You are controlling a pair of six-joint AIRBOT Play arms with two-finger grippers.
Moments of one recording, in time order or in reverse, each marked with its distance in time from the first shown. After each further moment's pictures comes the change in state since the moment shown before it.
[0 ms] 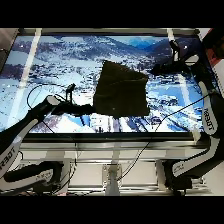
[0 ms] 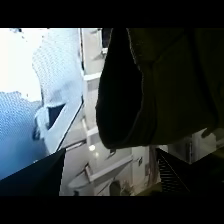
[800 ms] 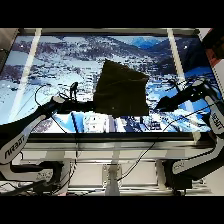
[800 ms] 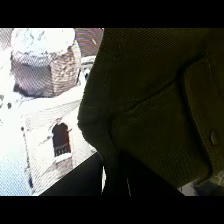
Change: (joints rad) left arm -0.012 -0.124 0.039 -0.241 0.127 0.239; right arm -0.132 0.013 -0.400 0.013 0.474 -0.062
